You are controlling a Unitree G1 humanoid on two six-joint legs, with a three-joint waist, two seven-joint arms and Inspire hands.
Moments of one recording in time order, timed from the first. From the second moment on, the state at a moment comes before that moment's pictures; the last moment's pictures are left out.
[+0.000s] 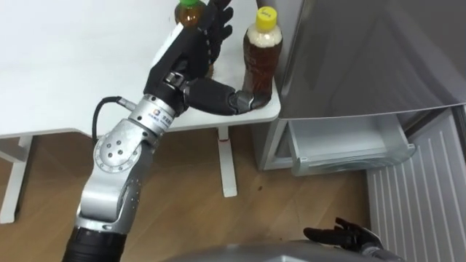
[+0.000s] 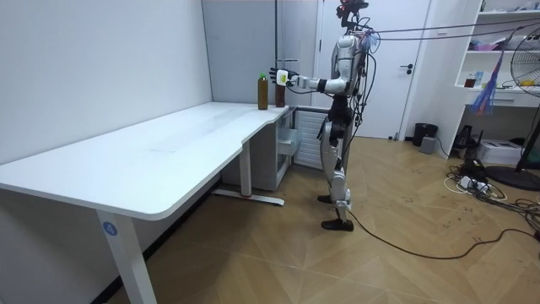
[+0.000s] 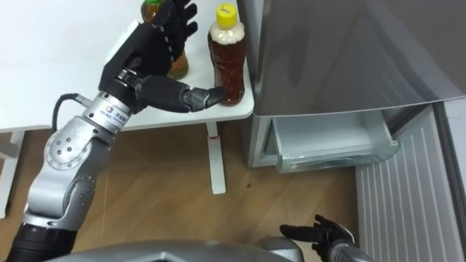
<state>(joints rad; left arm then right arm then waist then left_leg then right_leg) 0.08 0.22 -0.14 -0.19 -0.29 0.01 -0.34 0.03 -0.22 -0.06 1.30 0.18 -0.06 0.18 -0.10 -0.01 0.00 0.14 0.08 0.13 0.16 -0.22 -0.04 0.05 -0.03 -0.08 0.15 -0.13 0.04</state>
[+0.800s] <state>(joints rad) 0.07 0.22 -0.14 -0.12 -0.38 0.08 -0.34 0.05 -0.22 -0.06 1.24 0.19 -0.02 0.15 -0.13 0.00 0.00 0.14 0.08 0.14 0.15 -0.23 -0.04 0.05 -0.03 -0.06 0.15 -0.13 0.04</state>
